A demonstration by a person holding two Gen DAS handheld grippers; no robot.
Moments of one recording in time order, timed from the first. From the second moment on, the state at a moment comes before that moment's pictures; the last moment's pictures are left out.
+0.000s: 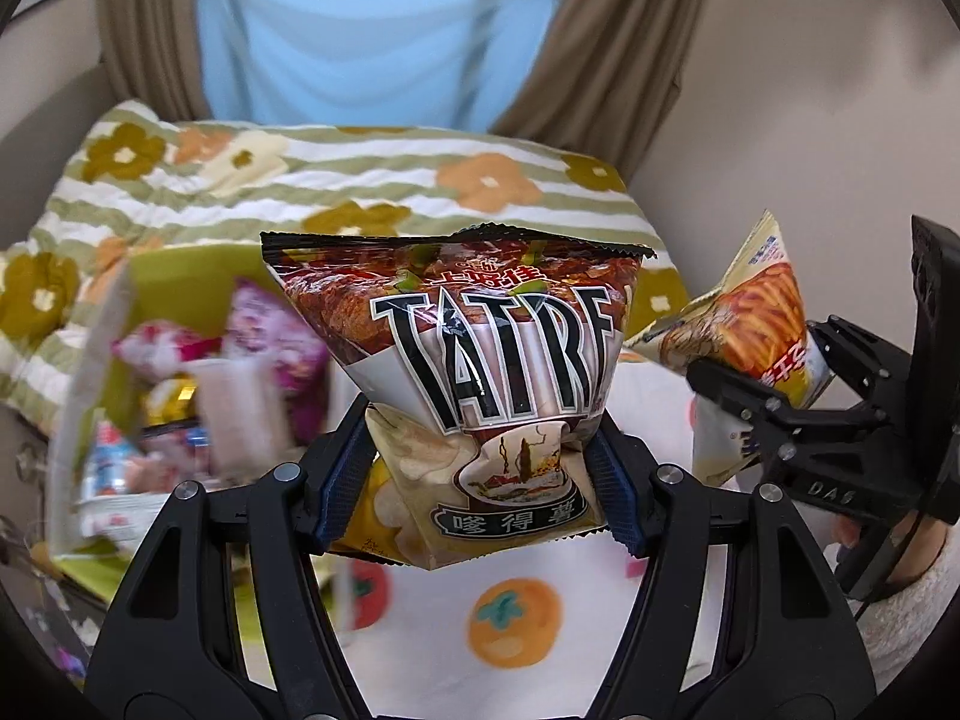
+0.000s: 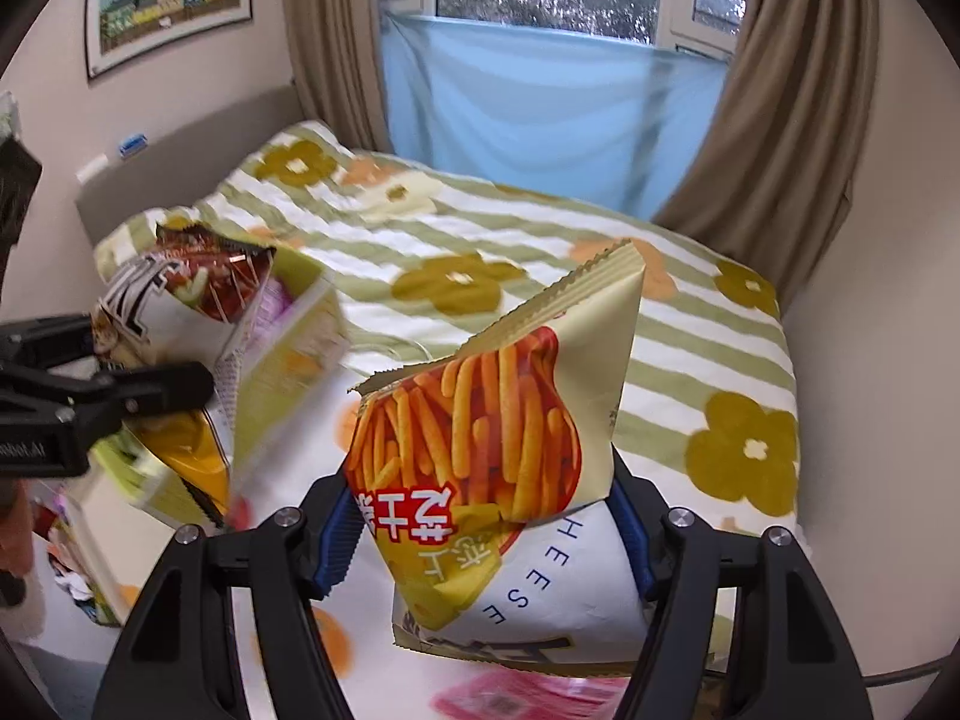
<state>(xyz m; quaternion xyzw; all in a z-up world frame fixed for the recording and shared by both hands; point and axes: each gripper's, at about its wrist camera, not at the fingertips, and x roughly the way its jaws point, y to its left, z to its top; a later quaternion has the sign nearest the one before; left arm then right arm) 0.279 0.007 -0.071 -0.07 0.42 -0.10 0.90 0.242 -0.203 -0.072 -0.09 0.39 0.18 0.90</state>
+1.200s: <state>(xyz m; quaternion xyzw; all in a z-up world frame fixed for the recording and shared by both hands) 0.340 0.252 -0.129 -0.04 0.47 -0.03 0.88 0.285 0.032 -0.088 0.04 0.45 0.16 0.88</state>
